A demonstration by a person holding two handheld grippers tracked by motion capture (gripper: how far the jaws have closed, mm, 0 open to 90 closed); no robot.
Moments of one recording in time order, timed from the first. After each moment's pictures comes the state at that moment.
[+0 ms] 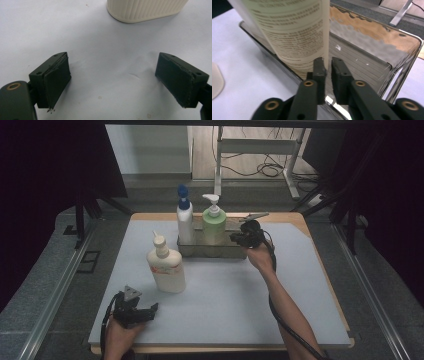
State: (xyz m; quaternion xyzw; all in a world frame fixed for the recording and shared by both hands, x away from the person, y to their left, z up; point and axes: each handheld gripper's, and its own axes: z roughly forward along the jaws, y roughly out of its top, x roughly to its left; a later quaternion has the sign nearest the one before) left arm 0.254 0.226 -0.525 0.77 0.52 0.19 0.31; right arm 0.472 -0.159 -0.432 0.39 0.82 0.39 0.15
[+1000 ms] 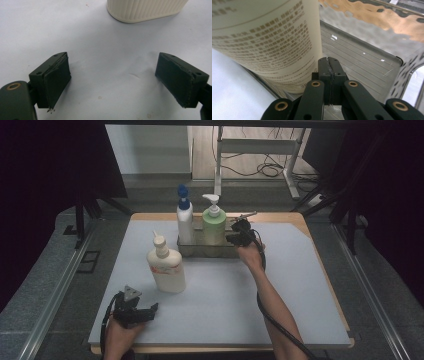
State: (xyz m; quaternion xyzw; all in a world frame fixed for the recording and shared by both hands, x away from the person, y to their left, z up) left arm 0.254 0.226 -0.525 0.77 0.52 0.19 0.31; right arm 0.500 -0.136 -0.460 0.43 0.82 0.35 0.14
